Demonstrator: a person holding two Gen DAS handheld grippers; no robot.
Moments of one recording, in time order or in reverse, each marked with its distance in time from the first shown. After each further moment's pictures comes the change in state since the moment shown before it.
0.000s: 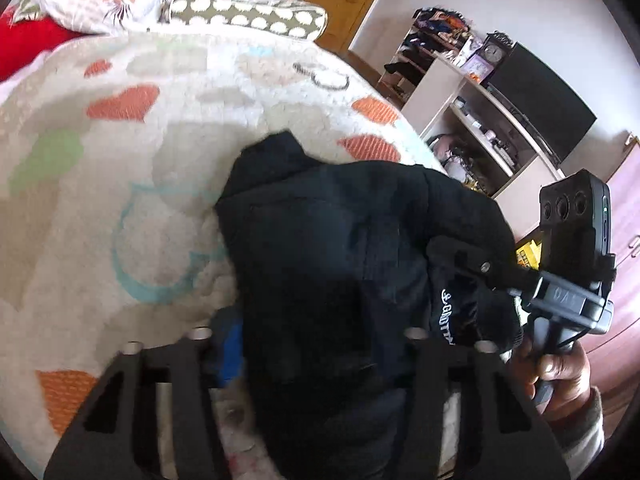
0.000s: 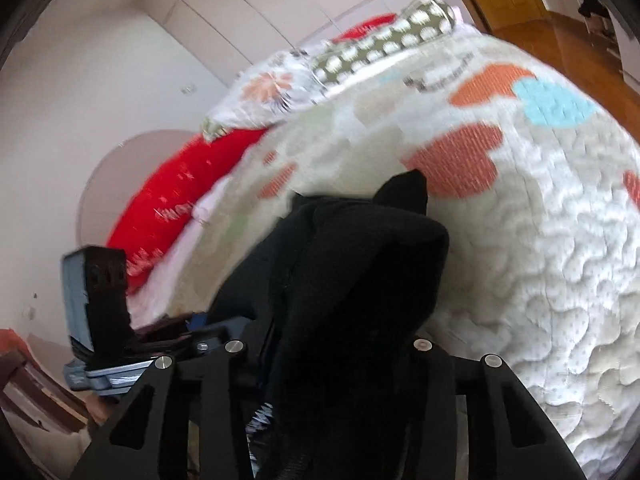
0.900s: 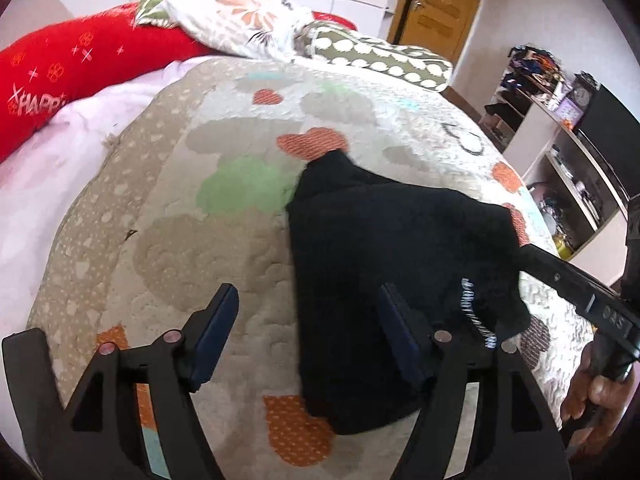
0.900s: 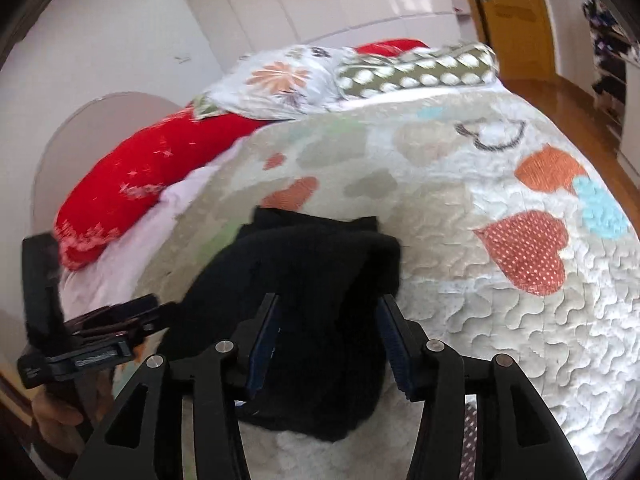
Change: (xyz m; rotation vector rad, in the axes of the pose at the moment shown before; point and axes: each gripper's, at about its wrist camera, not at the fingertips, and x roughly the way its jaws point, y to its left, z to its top) left arm -0.056 0.093 0.008 -0.124 -0.113 0.372; right arm 0.067 0.094 0.016 -0.230 0.017 -0.219
